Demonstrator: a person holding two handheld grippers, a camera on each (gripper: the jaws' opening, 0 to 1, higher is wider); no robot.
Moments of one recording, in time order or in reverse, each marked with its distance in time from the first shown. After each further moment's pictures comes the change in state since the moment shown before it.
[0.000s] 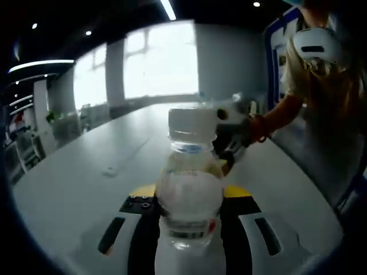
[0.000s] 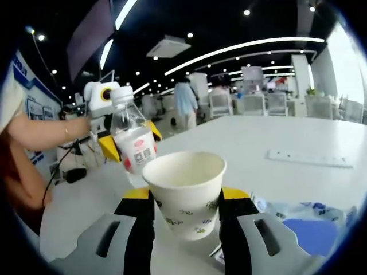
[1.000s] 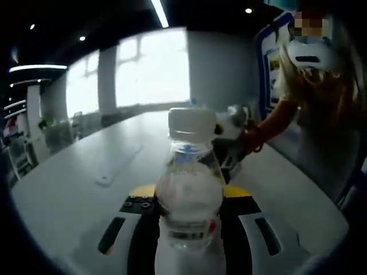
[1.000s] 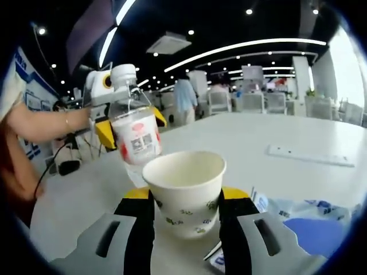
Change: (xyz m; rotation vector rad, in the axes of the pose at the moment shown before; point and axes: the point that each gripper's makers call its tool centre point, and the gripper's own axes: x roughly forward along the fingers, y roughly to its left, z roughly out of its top) left arm 0.014 0.001 0.001 0.040 -0.038 -0.077; right arm 0.013 -0.008 -0.017 -0.028 0.026 -0.016
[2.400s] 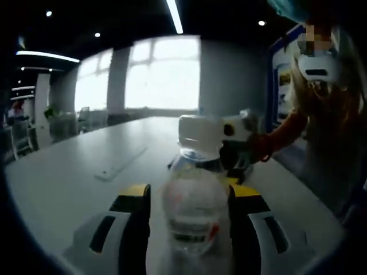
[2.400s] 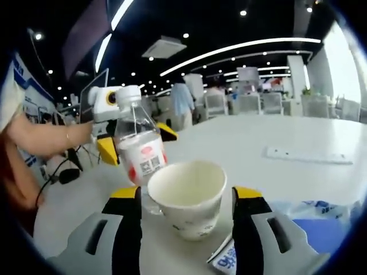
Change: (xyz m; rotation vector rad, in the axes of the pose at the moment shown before) left arm 0.001 0.022 -0.011 -0.130 -0.113 0.050; right arm -0.003 0.000 0.013 0.035 -0.040 -0.023
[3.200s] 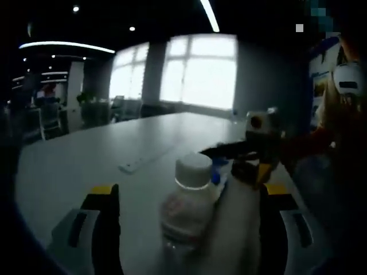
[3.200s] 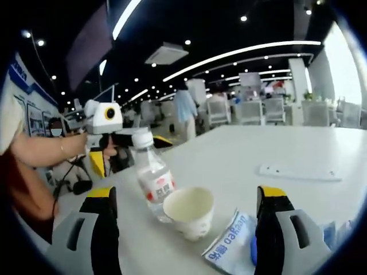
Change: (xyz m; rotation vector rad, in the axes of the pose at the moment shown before) left arm -0.014 -0.020 0.037 -0.132 0.039 0.290; right arm -0.047 0.003 0.053 -0.001 -0.025 0.024
